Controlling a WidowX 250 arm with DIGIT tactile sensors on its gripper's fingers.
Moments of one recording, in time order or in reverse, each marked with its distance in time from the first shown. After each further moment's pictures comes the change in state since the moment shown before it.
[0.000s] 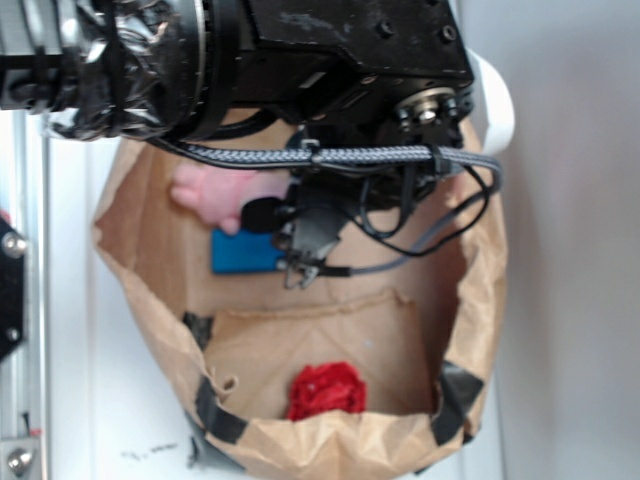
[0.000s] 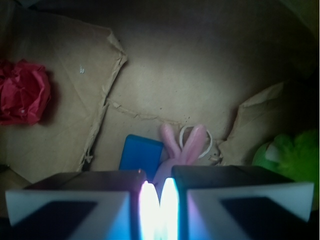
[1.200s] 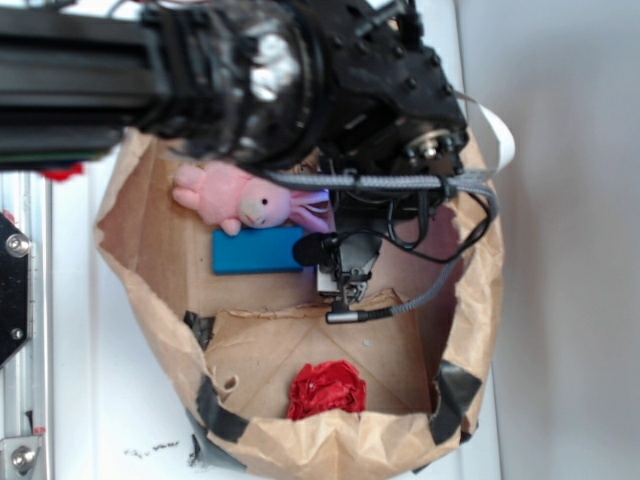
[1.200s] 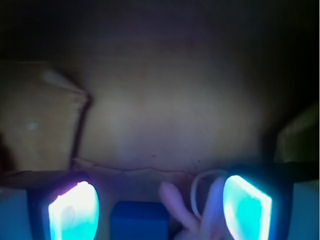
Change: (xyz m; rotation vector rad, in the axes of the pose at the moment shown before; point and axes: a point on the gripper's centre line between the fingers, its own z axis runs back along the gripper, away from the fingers) arm 0.017 -0.002 -0.059 -0.038 -0.021 0.275
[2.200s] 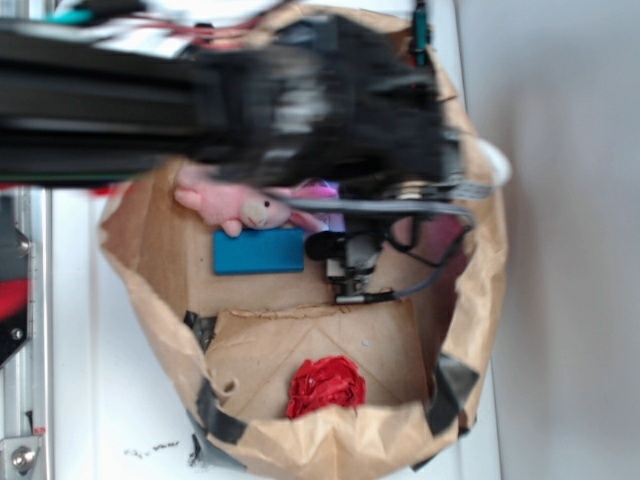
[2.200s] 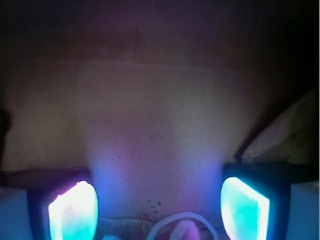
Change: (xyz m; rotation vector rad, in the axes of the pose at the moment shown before) arm -0.040 0.017 -0.029 0.199 0.051 -0.037
